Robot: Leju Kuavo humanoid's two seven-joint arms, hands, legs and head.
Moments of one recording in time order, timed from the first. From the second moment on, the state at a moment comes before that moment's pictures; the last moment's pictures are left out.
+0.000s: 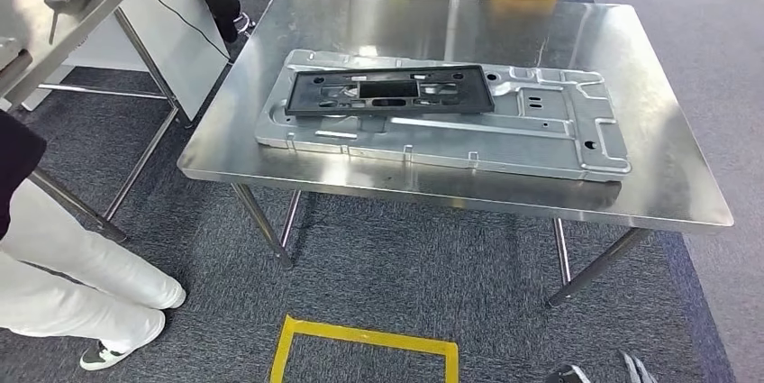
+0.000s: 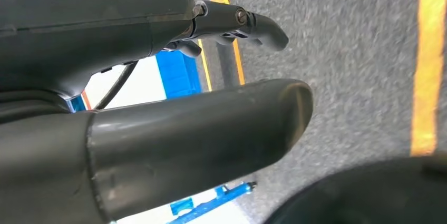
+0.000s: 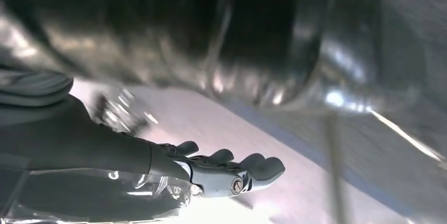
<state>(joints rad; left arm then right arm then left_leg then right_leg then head) 0.00 0.01 -1.34 0.01 1.24 0.09 0.13 0.60 0.26 -0.36 -1.88 1.14 0.30 -0.04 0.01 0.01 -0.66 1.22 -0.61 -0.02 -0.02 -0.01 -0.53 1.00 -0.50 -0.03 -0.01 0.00</state>
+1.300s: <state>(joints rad) -0.02 0.05 -1.41 0.01 1.16 0.01 0.10 0.05 0.28 -1.14 -0.61 0.83 0.16 0.21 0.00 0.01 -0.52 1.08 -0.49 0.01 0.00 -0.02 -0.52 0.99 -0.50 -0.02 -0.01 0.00</state>
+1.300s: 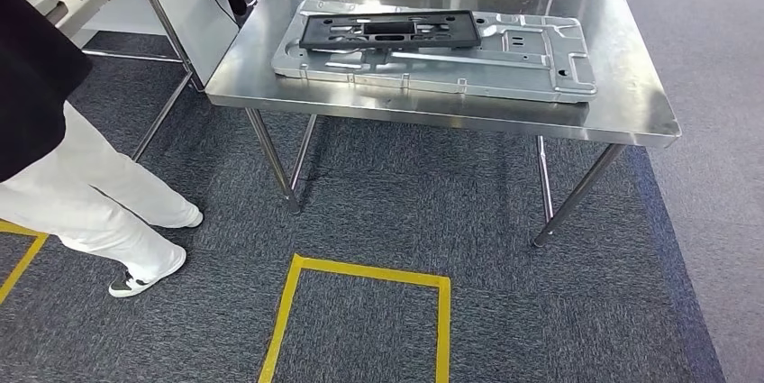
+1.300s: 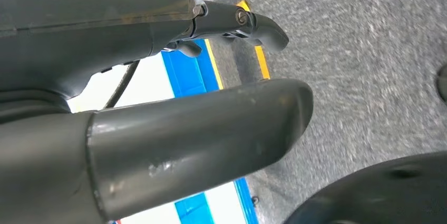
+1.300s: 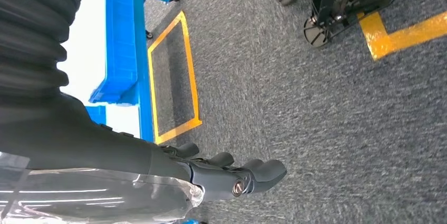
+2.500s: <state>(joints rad) -0.03 0.04 -1.42 0.01 1.19 0.01 0.10 0.00 0.22 -1.28 -0.49 0.95 0.23 0.12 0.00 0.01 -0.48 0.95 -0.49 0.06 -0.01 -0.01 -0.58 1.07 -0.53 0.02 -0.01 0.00</state>
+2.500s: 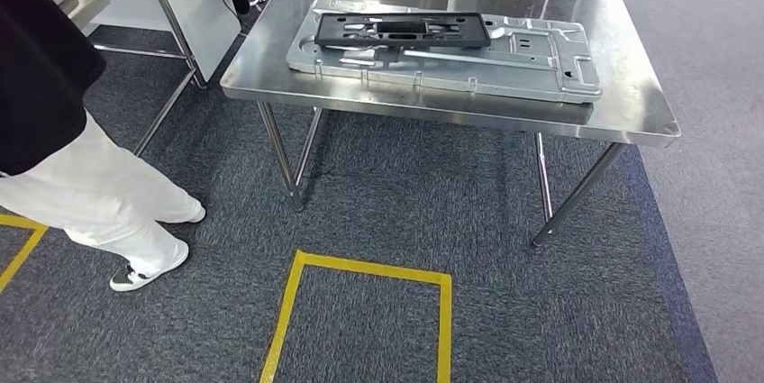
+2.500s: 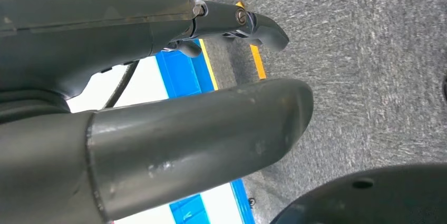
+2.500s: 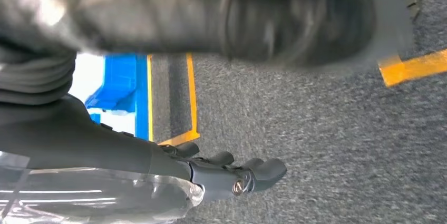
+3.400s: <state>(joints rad) -0.03 0.03 -1.39 0.01 1.26 0.03 0.10 -0.01 0.19 -1.31 -0.43 1.08 0.26 0.05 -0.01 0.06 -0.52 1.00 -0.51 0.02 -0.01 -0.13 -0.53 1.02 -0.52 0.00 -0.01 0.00</state>
